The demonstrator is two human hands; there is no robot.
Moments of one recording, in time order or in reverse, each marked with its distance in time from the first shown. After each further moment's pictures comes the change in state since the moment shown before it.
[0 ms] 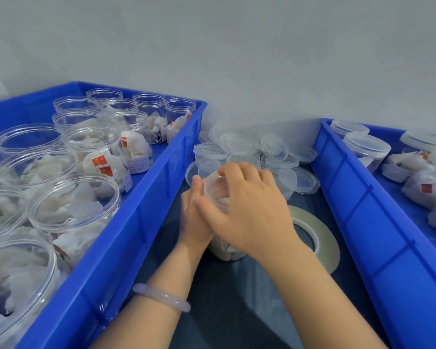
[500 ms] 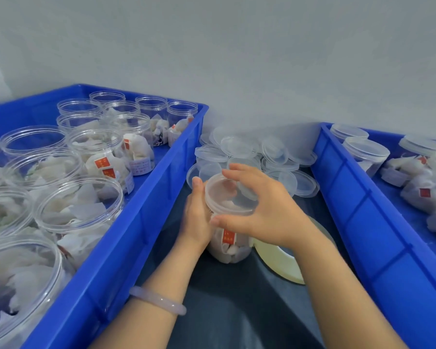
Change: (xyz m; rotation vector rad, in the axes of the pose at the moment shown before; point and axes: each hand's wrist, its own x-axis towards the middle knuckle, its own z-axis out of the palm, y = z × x) left_hand 0.001 0.005 -0.004 0.111 0.003 -0.065; right_hand 0.009 0.039 -0.007 0.526 -0.209 -0.071
